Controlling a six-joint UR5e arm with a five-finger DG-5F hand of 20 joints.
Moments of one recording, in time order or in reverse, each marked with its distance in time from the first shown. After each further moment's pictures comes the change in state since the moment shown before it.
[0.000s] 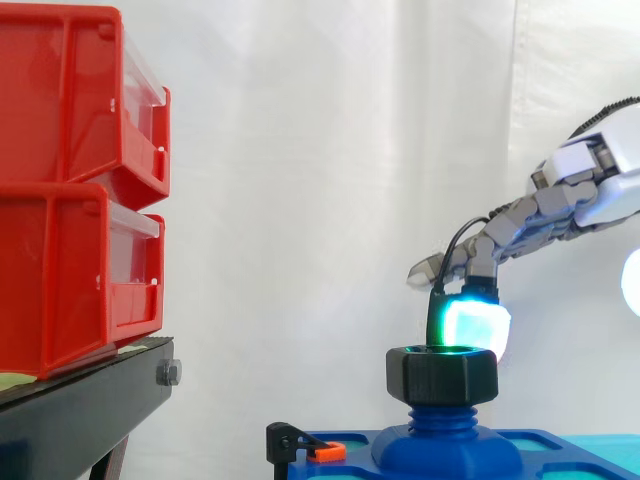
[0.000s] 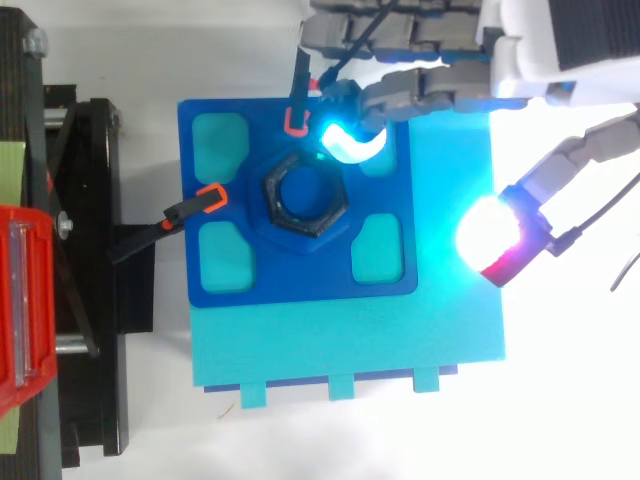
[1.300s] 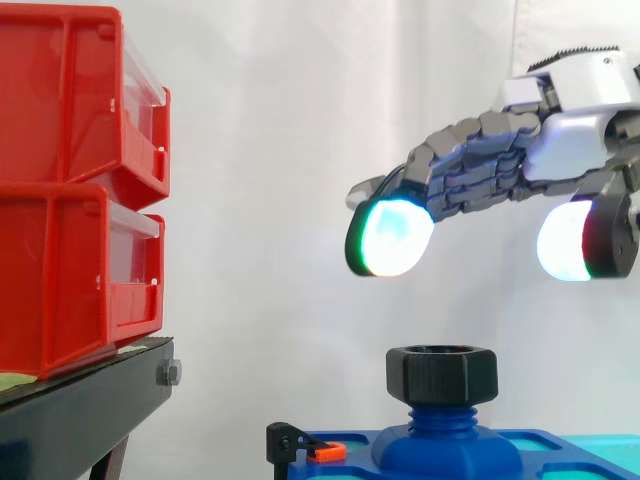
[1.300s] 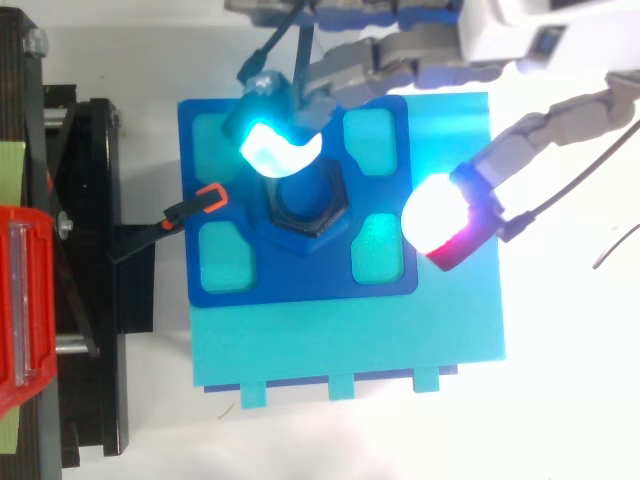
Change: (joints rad) arm 0.009 -0.028 0.039 0.153 0.026 0.138
